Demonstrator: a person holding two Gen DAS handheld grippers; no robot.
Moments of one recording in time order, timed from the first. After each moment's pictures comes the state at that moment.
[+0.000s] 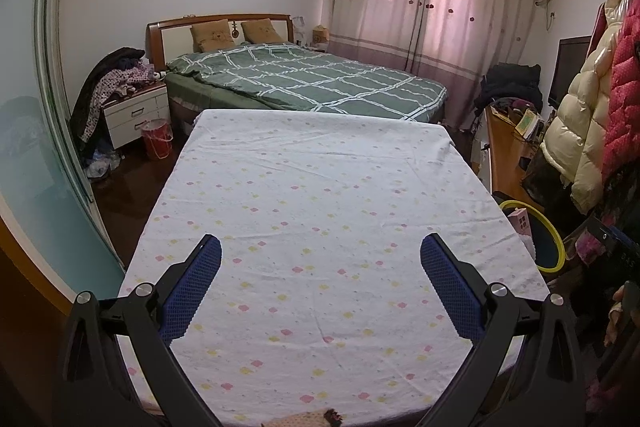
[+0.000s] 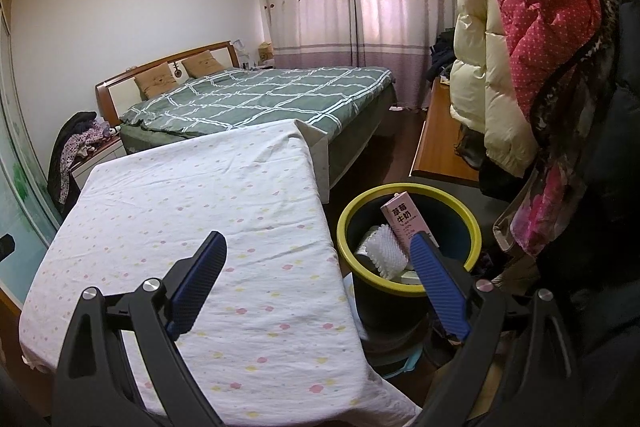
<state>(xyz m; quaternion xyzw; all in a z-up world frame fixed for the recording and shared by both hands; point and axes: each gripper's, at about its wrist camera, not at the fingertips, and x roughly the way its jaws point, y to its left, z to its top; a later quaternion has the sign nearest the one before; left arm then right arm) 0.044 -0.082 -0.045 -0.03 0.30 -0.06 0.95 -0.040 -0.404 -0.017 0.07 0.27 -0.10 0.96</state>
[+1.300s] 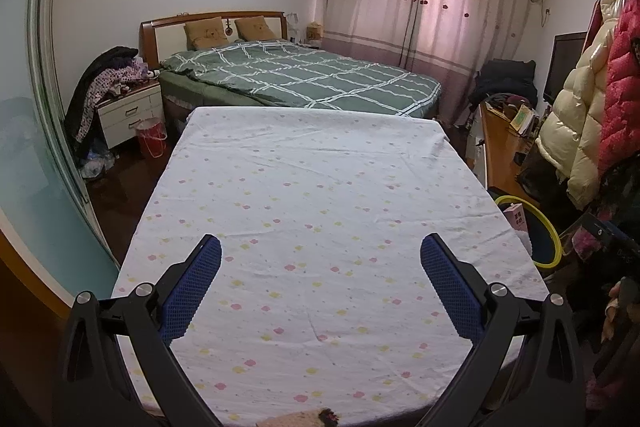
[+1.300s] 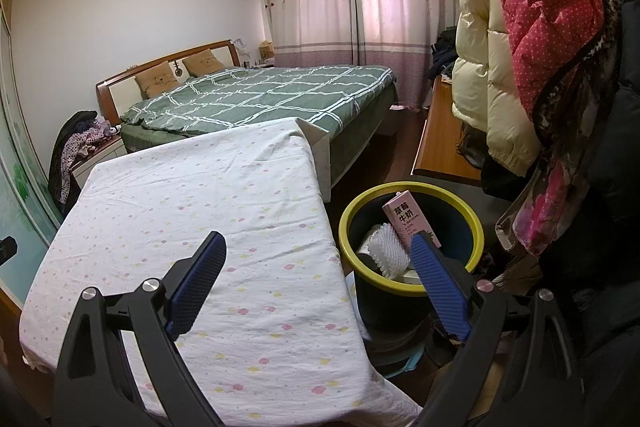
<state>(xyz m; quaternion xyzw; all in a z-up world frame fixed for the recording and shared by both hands) 0.049 -0.080 -0.051 -0.03 0.31 -0.07 0.95 -0.037 -0.401 -0.019 0.07 0.27 -0.09 0.95</state>
